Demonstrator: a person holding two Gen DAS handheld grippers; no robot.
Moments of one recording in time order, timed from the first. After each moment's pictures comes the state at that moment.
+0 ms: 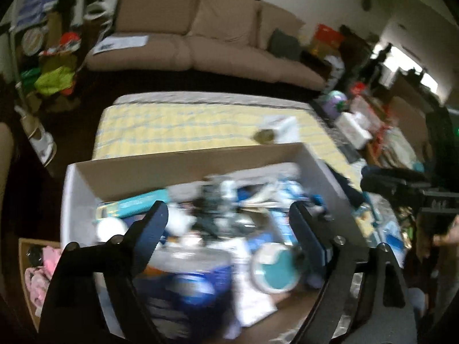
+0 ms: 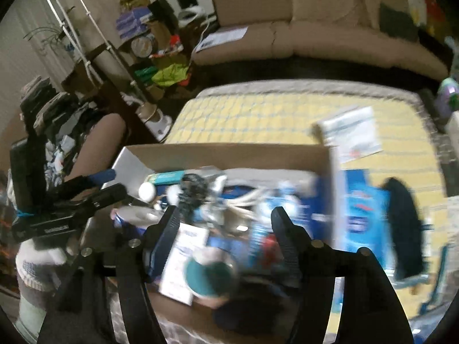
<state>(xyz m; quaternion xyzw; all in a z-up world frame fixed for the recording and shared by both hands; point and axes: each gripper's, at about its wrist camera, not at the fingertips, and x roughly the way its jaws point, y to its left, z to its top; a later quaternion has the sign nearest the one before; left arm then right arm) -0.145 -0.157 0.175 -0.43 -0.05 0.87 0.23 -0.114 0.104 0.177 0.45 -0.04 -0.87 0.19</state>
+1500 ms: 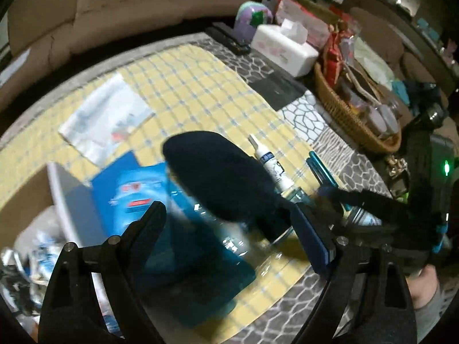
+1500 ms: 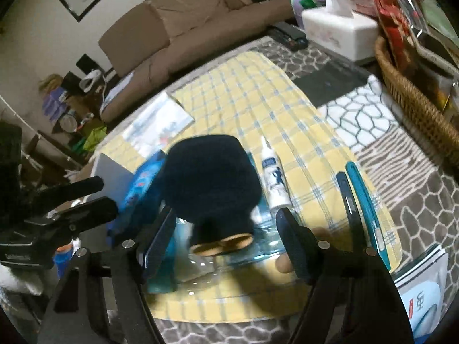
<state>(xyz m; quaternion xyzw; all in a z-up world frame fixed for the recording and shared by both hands) -0.173 0.209 0.115 -0.52 0.09 0.78 0.34 -0.089 0.381 0.059 0.45 -0.23 -0.86 0.04</state>
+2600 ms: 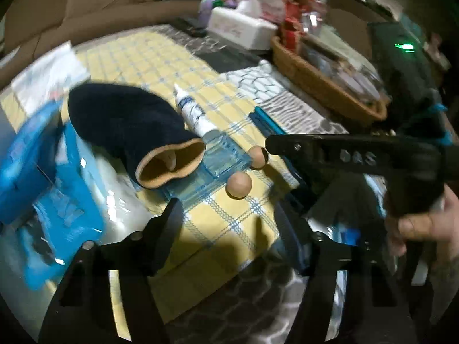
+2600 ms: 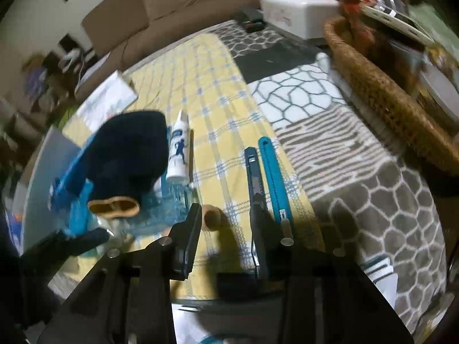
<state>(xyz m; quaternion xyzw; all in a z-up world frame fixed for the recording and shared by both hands) -0.055 0.266 0.032 -0.47 0.05 0.80 0.36 -0.064 0.444 0.027 0.49 -0.14 -0.86 0.02</state>
